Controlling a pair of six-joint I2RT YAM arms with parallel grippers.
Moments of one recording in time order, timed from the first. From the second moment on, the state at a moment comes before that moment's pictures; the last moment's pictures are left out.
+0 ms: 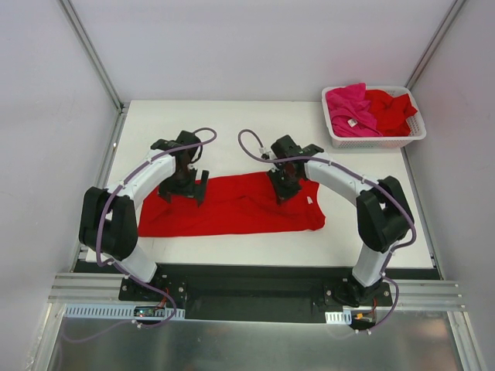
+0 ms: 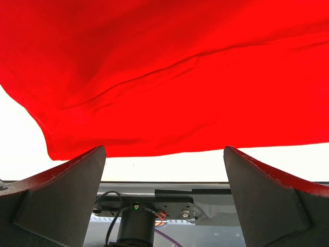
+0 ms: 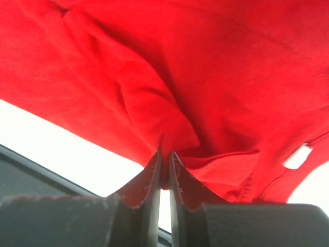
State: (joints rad) left arm -0.33 1.60 1.21 -1.07 -0.06 -0.22; right arm 0.62 1.79 1.34 -0.83 -0.16 0.12
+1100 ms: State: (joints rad) left arm -0.36 1.60 1.16 -1.05 -0.06 -0.25; right arm 0.71 1.75 1.33 -0.87 0.01 0.18
